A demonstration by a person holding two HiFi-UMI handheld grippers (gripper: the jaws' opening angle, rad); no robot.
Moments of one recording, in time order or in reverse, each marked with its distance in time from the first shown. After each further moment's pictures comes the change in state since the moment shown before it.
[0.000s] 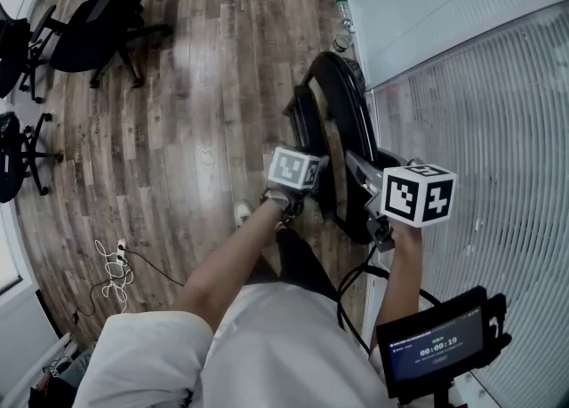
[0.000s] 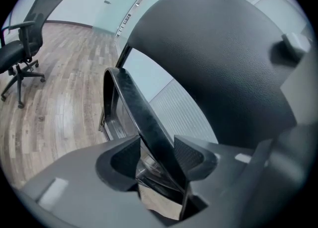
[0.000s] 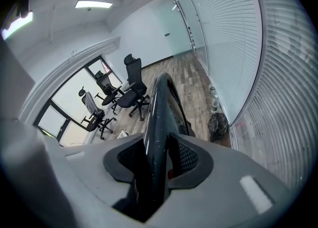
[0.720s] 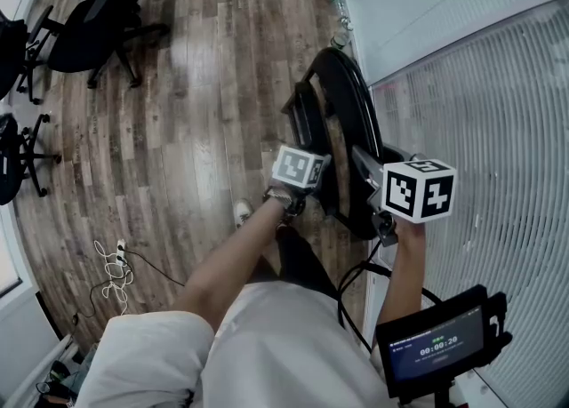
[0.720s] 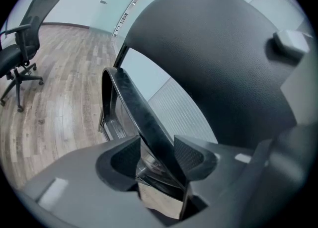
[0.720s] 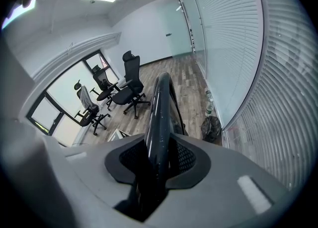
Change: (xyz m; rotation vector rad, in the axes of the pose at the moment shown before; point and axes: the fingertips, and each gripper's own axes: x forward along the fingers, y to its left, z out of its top) left arm 0.009 -0.008 0.000 0.030 0.011 0.002; right arm -0.003 -0.016 0.002 -0.057 0.009 -0.071
